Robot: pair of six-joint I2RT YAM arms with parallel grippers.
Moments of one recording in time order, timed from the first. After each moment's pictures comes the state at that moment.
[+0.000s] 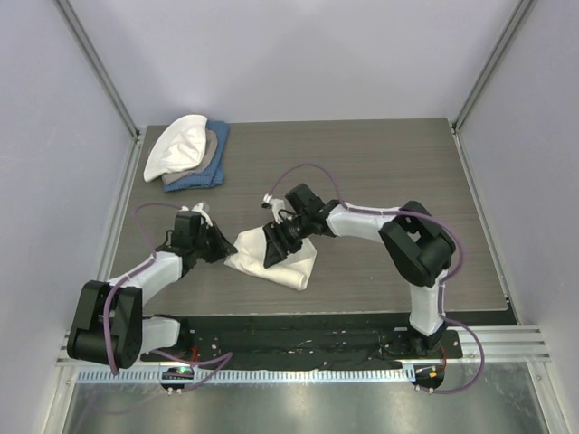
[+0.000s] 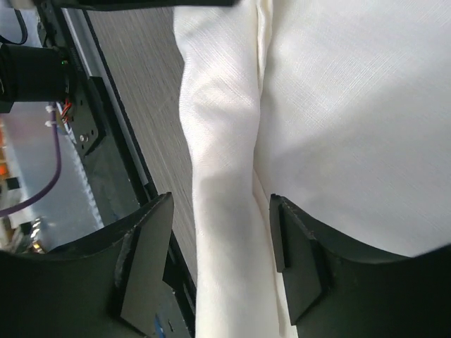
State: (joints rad) left arm -0.17 1.24 0.45 -0.02 0.29 -0.62; right arm 0.76 1.97 1.21 -0.18 -0.76 0.23
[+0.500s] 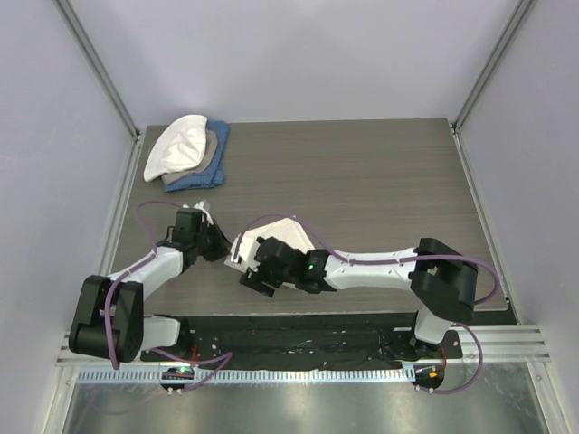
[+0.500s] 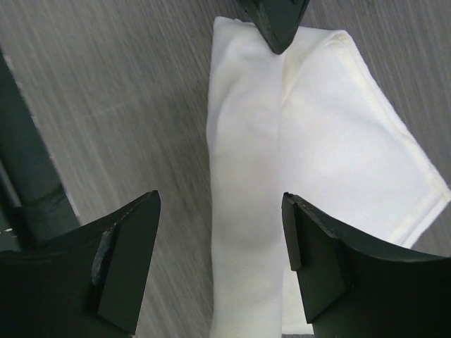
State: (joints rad) left arm -0.17 1.28 0.49 -0.07 0.29 -0.62; right arm 1.18 1.67 1.04 -0.06 0.10 -0.13
